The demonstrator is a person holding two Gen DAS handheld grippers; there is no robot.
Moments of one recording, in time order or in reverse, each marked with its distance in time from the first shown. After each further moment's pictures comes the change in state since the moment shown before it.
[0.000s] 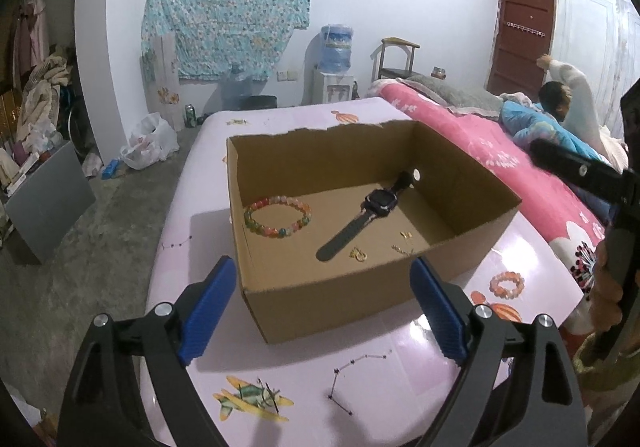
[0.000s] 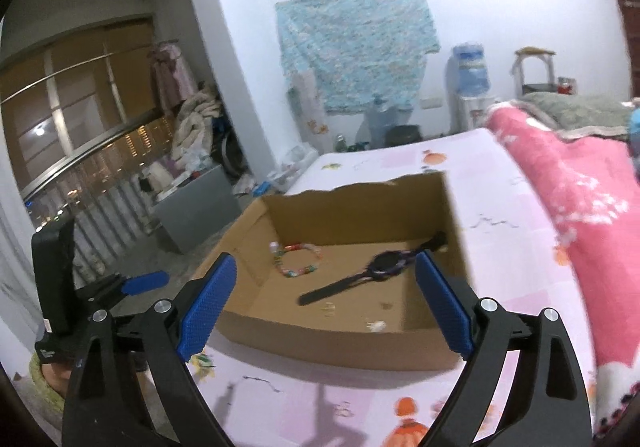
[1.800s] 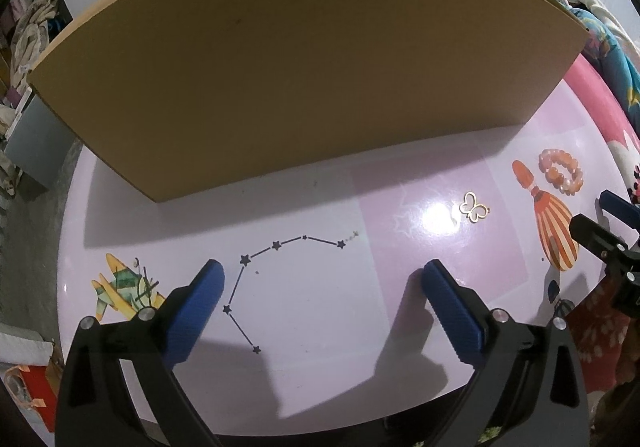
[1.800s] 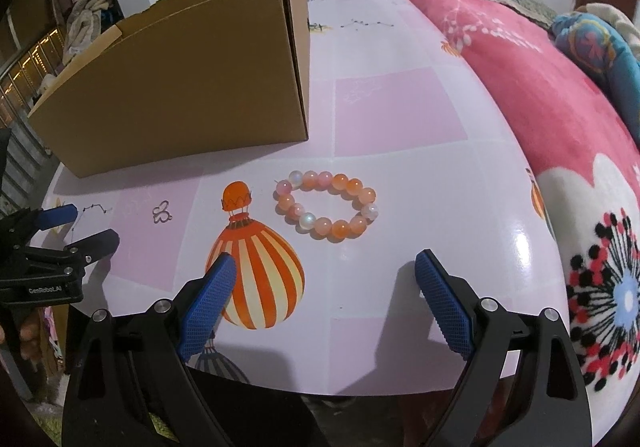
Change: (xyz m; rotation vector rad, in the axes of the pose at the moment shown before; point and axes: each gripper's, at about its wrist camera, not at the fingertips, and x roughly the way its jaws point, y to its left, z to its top) left arm 0.096 -0.070 -0.090 -0.024 0.452 0.097; right arm 0.017 -0.060 -0.132 0.033 0.478 -0.379
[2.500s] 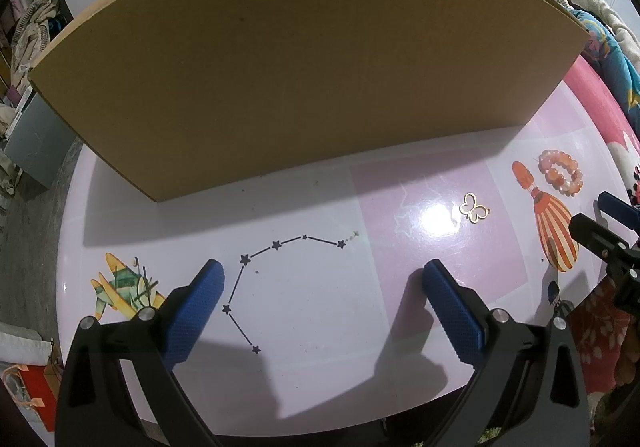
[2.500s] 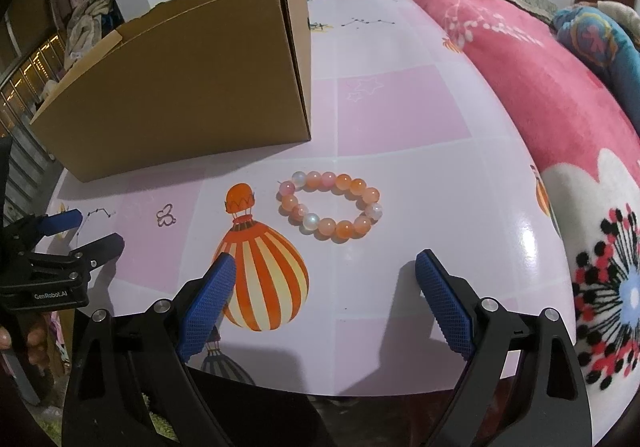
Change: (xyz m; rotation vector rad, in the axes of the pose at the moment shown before) left arm -0.002 -0.007 0.001 -0.001 -0.002 -0.001; right arm 0.003 -0.003 0.004 0.021 0.005 0.020
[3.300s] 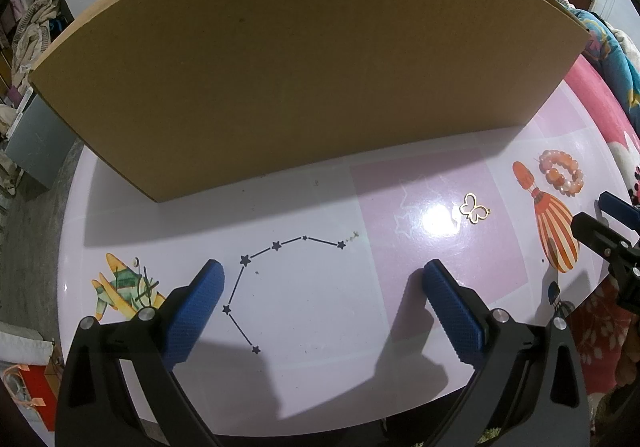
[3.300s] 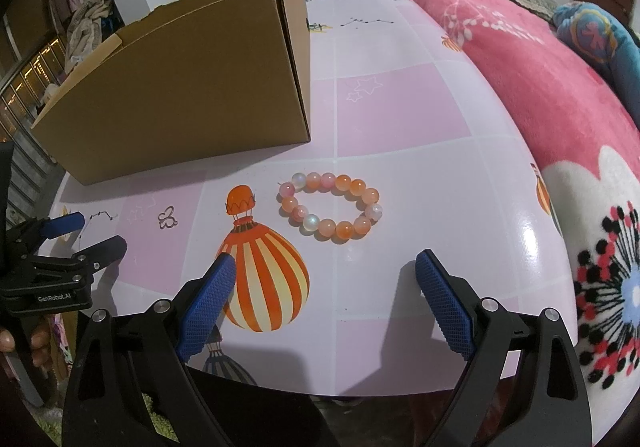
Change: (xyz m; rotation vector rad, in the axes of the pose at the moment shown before) left arm 0.000 -0.001 -0.001 0.000 -0.002 0.002; right arm 0.000 -0.001 0.000 0.004 0.002 0.008
